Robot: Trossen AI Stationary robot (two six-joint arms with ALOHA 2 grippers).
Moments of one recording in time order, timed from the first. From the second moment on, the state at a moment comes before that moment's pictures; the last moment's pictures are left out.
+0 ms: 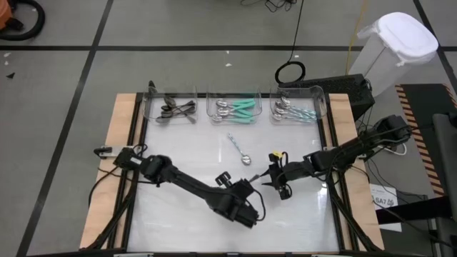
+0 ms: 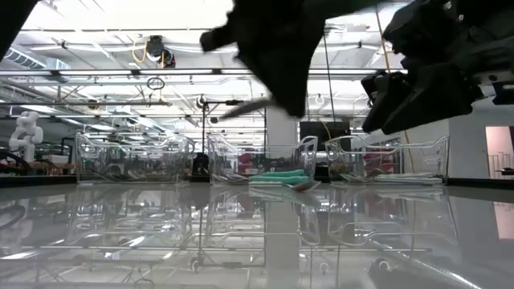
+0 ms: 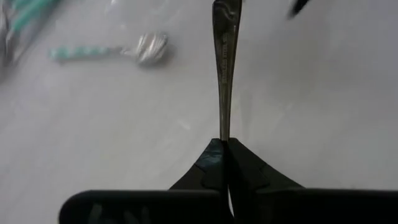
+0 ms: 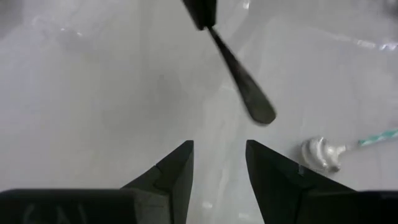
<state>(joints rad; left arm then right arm) -0.43 2.43 2.28 -1.32 -0.58 -1.00 0.32 1.26 0.44 0.17 0.14 -0.07</state>
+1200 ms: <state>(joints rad) -0.46 2.43 2.36 -1.25 -0.57 -0.86 0.58 1.31 0.44 0.36 0.47 -0.62</state>
